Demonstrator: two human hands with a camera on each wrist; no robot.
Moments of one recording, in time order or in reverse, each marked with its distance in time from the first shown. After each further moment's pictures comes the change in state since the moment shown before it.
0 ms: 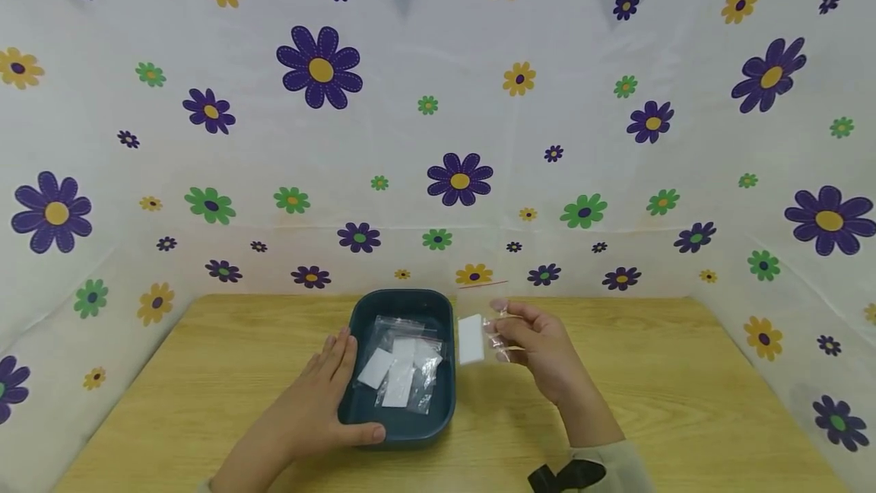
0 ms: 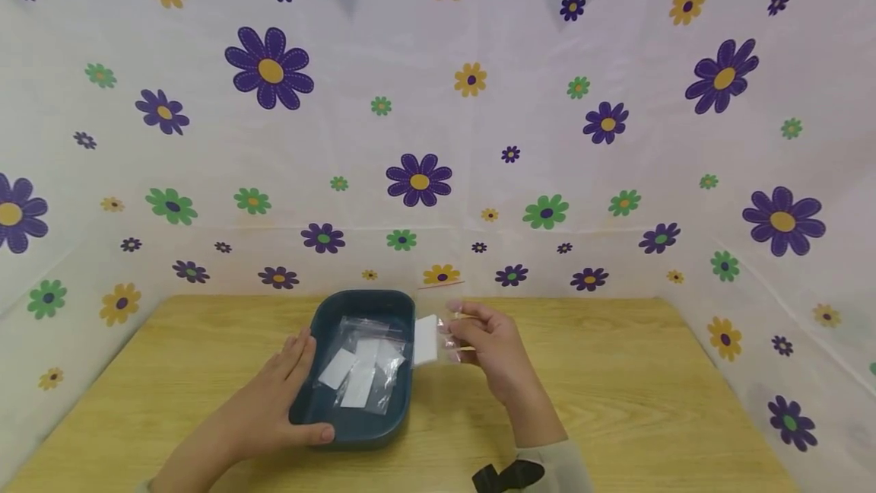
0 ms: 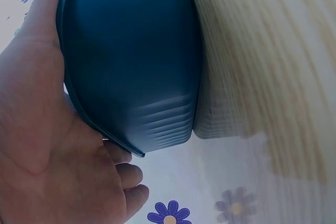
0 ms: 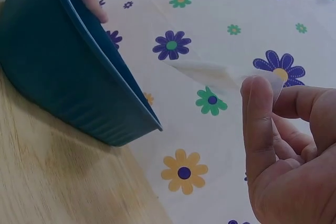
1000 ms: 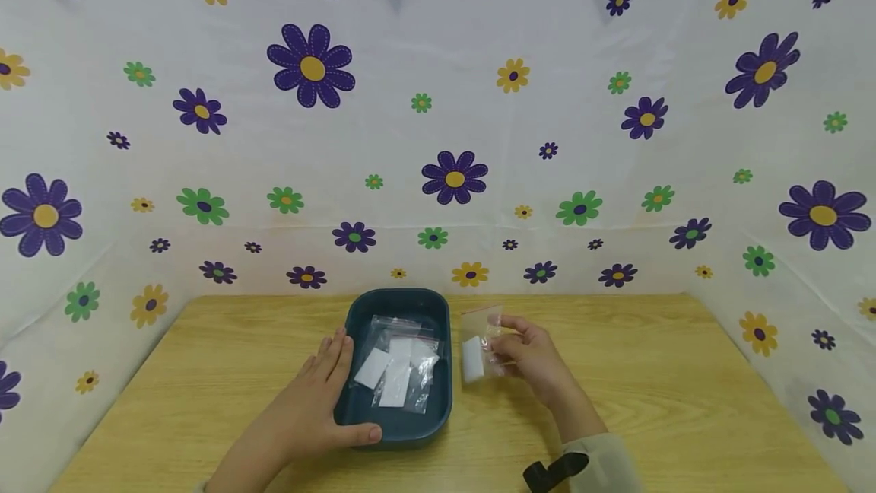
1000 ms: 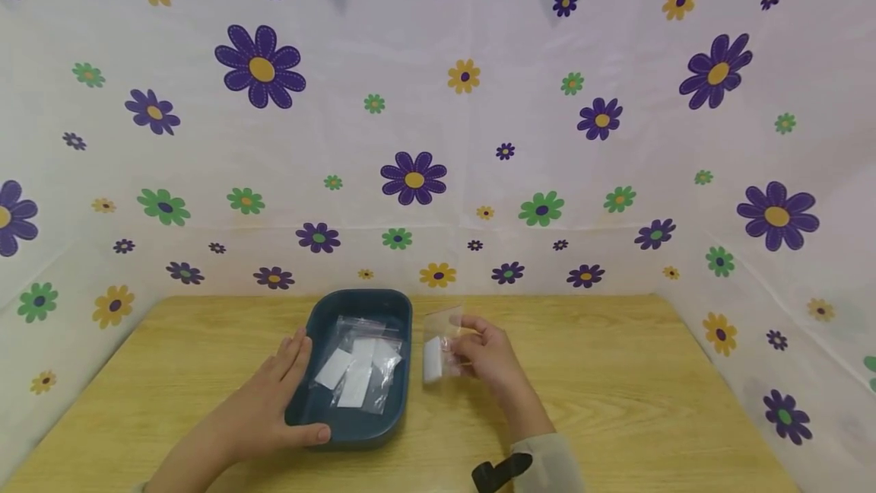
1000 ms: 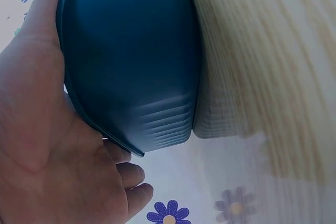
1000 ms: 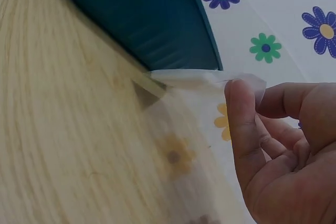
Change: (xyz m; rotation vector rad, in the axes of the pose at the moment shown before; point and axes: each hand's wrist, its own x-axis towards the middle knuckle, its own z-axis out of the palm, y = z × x) left_hand -0.002 0.007 -0.006 -0.009 -0.014 0.000; right_hand 0.017 0.047 -0.013 -0.070 -0.018 0.087
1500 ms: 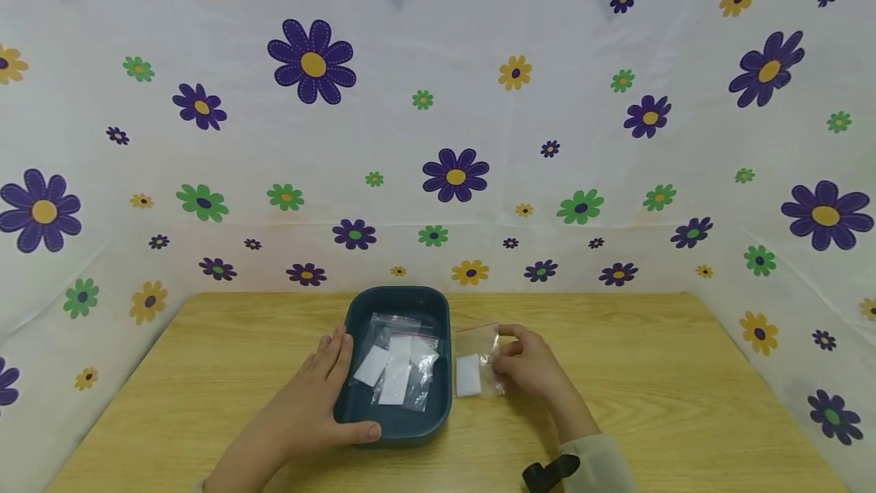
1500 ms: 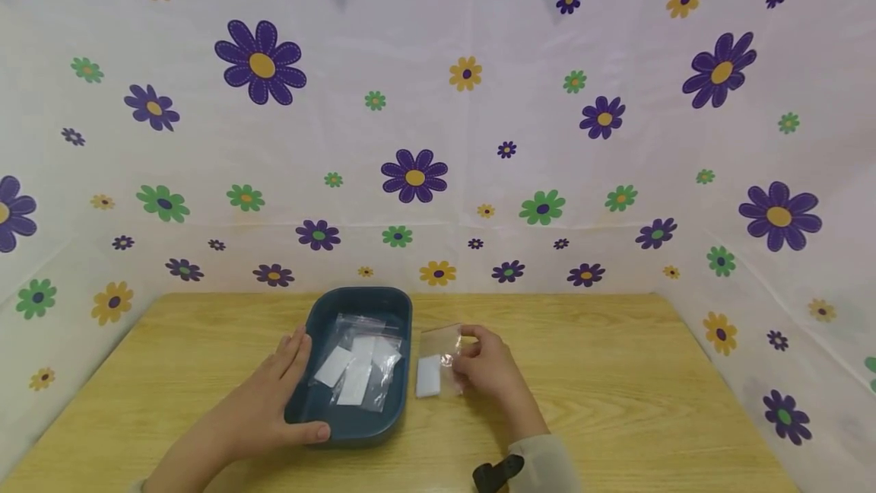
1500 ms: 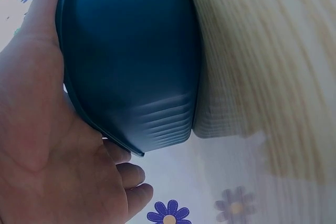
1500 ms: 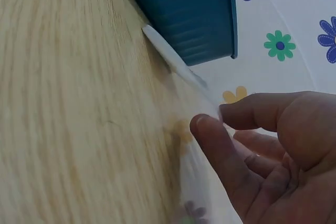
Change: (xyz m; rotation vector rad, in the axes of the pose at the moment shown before) left_hand -0.001 -0.001 0.001 -0.008 0.012 0.011; right_hand 0.000 0.012 0.001 -0.327 0.037 0.003
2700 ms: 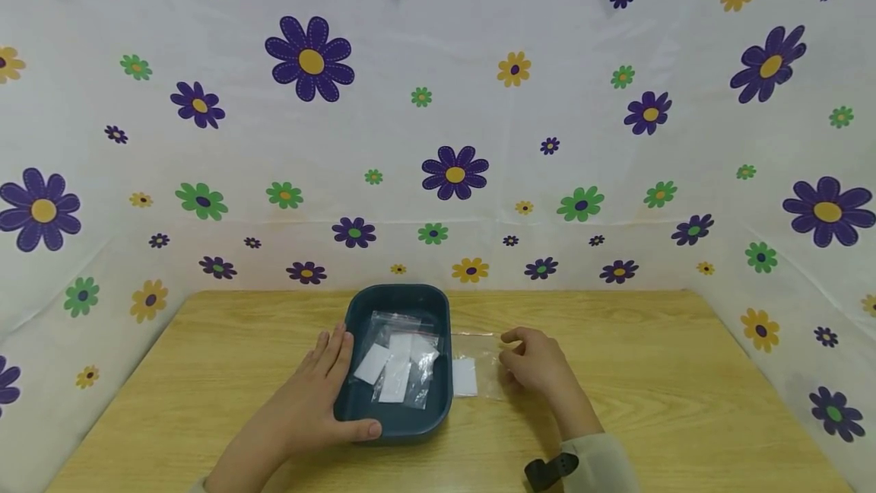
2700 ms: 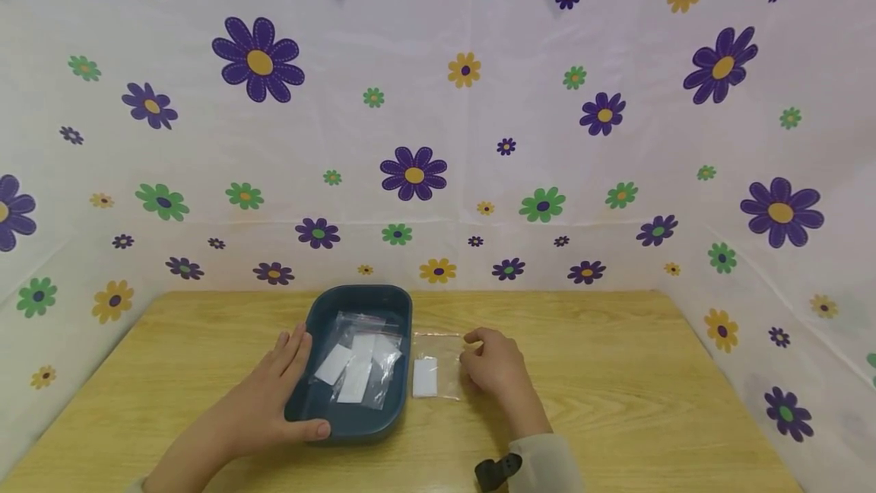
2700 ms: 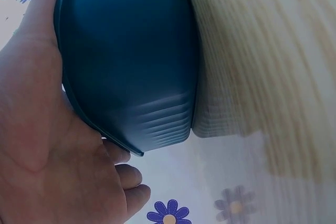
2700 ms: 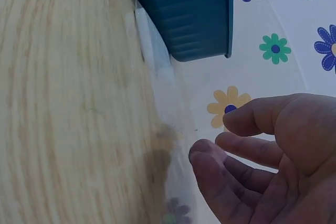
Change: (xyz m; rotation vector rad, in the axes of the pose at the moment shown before) left_hand 0.002 -0.001 0.001 0.028 -0.007 -0.010; right_hand -0.010 -0.014 -0.004 -0.342 0.106 0.030
